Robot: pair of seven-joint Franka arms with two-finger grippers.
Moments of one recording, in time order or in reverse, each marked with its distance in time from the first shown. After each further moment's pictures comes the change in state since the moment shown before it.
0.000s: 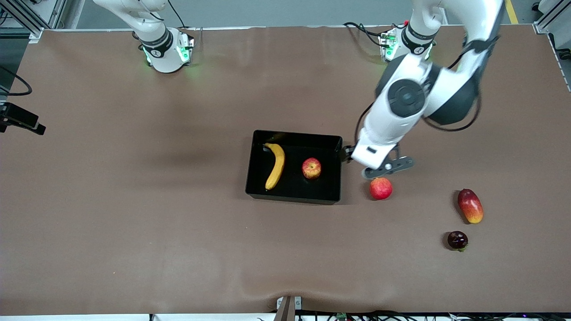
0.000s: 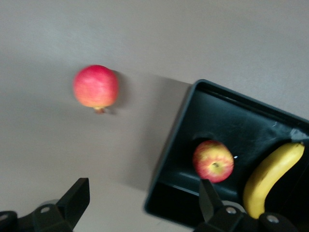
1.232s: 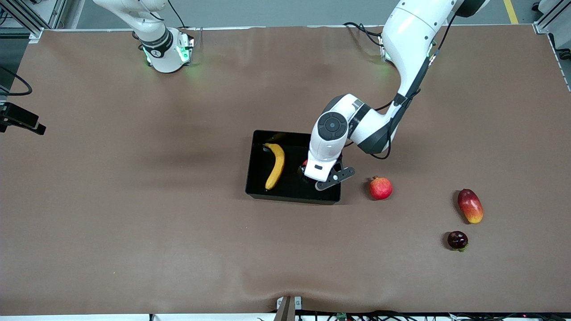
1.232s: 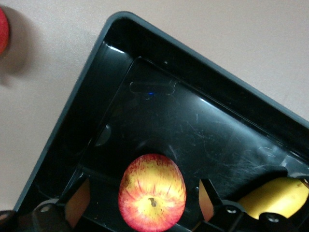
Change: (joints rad) left arm -0.137 0.280 0.002 0.040 0.078 0.282 -0.313; right arm 0.000 0.000 0.000 0.000 0.000 -0.001 0.000
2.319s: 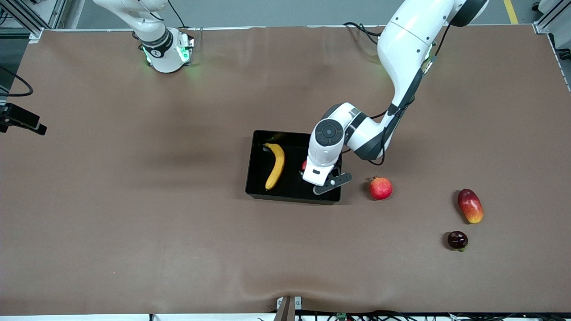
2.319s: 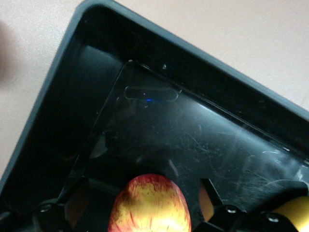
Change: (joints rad) left arm 0.000 0.062 0.001 0.005 0.054 0.065 0.000; right arm 0.000 0.004 0.000 -0.003 0.000 -0.004 0.000
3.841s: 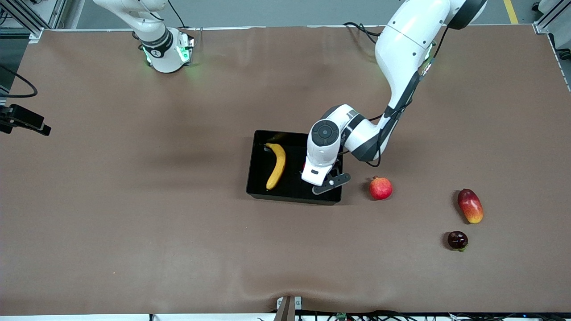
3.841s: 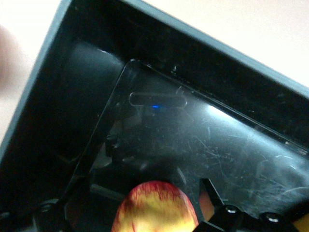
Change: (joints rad) left arm -0.006 0.022 0.004 -0.002 0.074 0.001 -0.026; right arm 0.003 0.002 0.007 -0.004 0.001 0.003 0.000
